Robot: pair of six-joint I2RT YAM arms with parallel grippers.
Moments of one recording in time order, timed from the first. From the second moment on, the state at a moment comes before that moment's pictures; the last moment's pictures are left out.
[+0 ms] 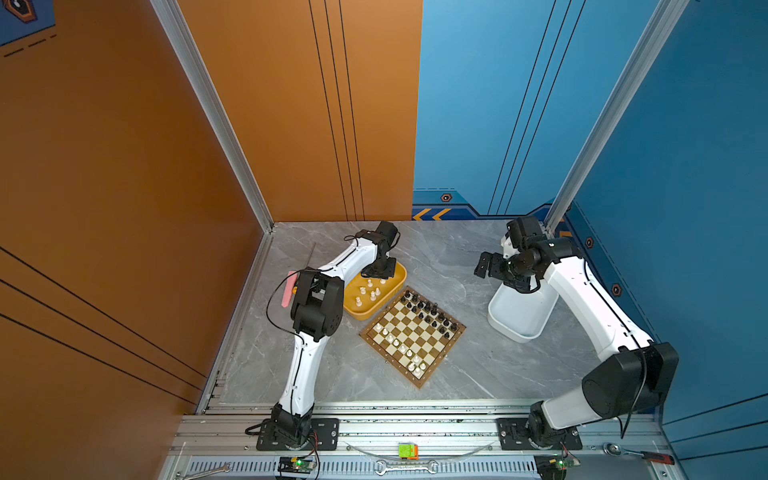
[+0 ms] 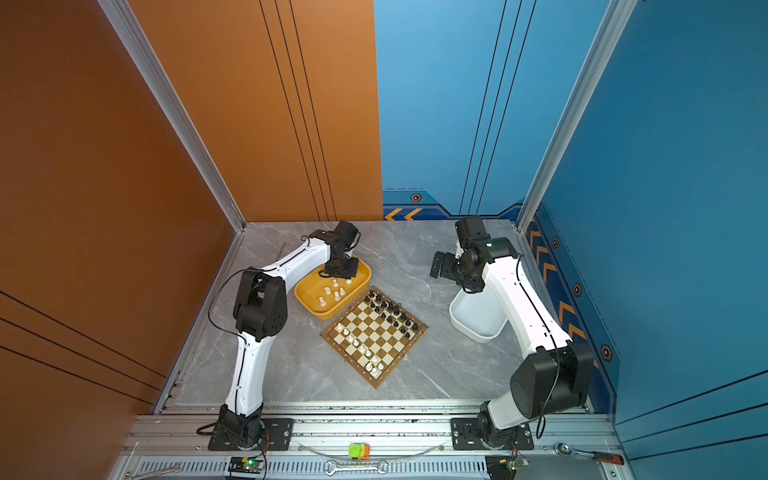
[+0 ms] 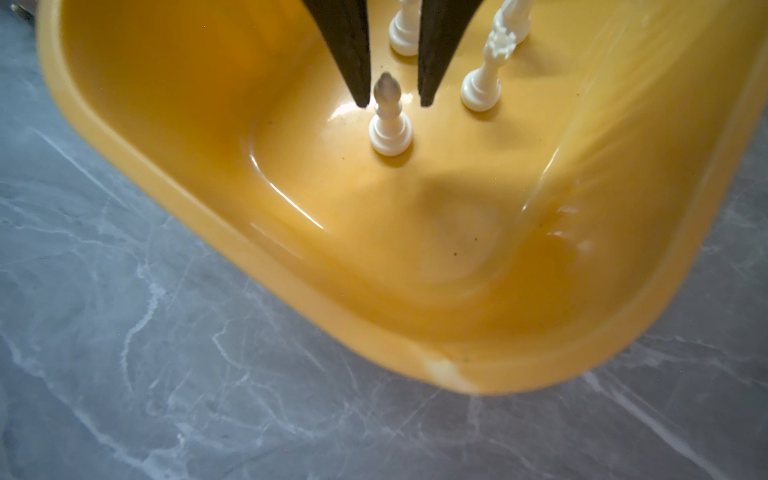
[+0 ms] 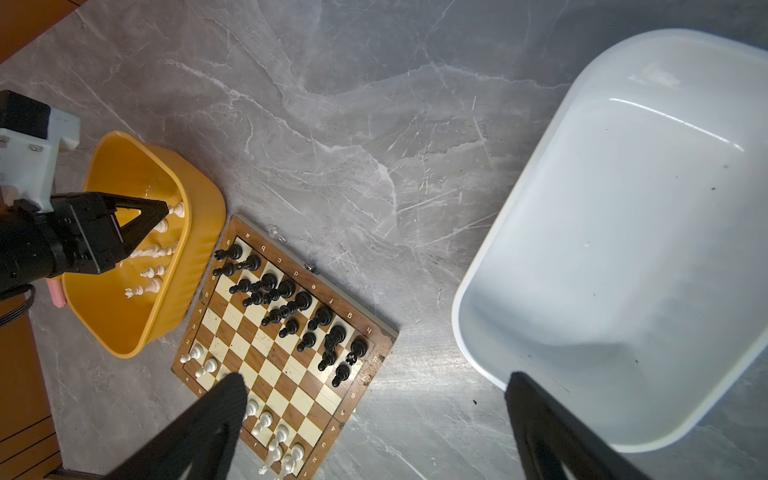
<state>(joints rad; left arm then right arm) -0.42 2.27 1.95 -0.95 -0.06 -0.28 0.20 1.51 1.48 -1.08 -0.13 0.47</state>
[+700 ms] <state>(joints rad) -0.42 2.29 1.95 -0.95 -0.05 -0.27 0.19 1.50 1.47 -1.08 -0.13 0.47</state>
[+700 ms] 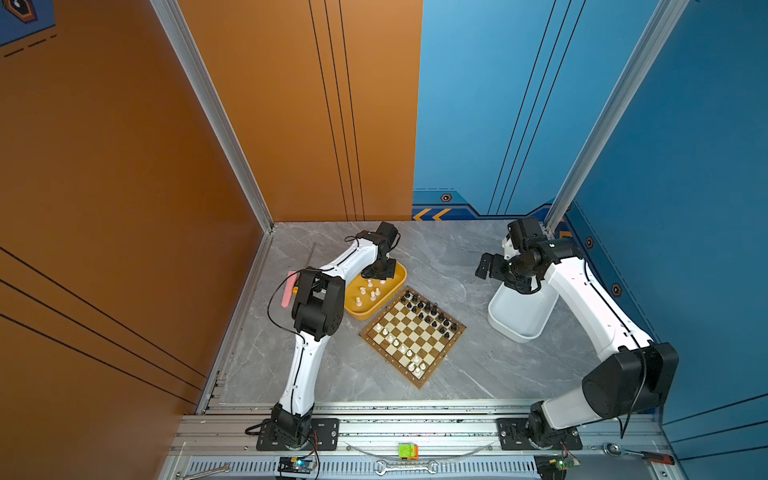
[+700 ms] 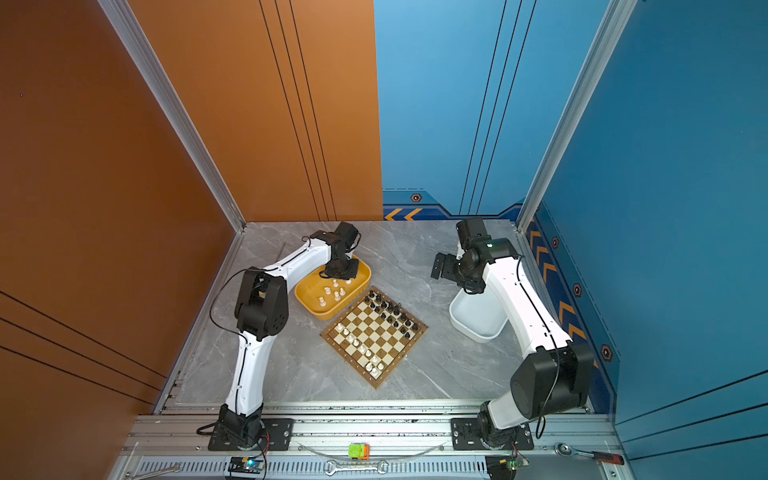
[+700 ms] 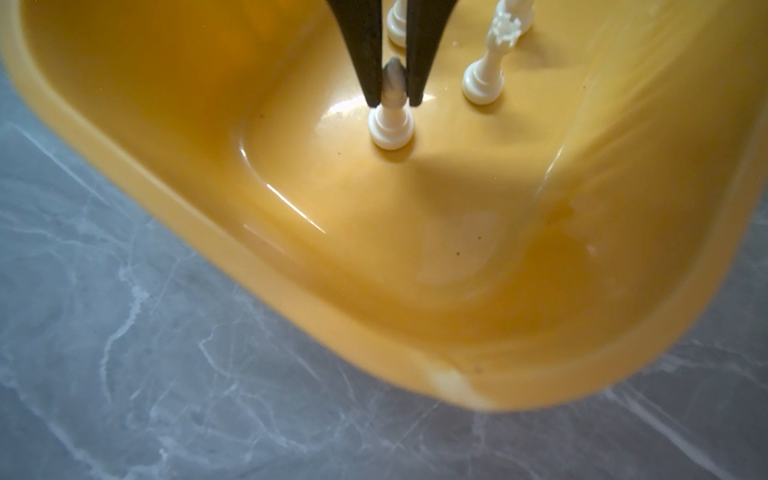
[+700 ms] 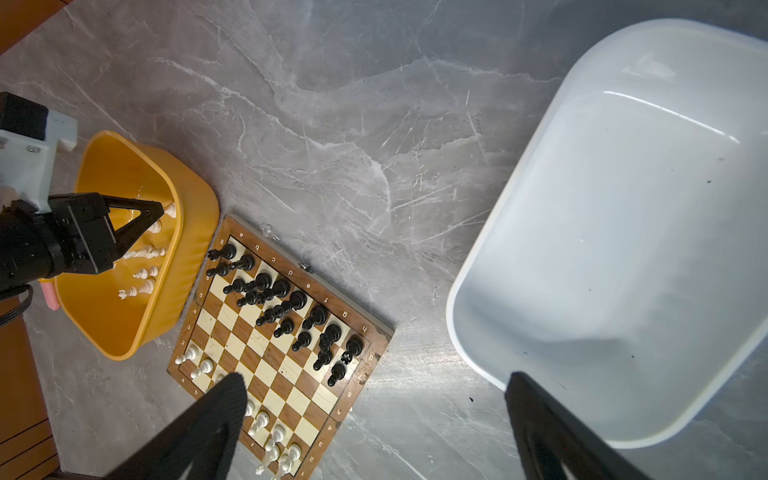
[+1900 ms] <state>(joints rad) -0.54 1.86 1.72 -1.11 -0.10 -0.33 0.26 1.47 1.46 -1.09 -0.17 0.46</state>
